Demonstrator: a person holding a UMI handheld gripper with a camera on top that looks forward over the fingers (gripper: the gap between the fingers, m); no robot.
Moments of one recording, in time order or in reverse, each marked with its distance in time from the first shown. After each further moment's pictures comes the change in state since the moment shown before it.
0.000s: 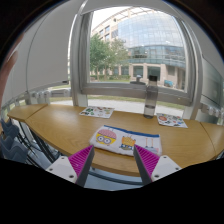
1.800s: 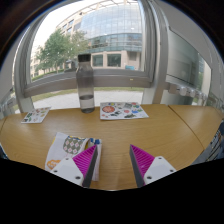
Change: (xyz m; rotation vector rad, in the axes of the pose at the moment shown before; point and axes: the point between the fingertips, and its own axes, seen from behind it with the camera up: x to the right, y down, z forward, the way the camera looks) arm 0.584 0.026 -0.361 -0.134 0.383 0.168
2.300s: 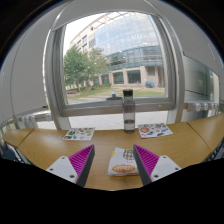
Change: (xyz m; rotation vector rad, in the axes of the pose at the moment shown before) arm -0.161 -0.068 -0.174 0.197 -0.259 0.021
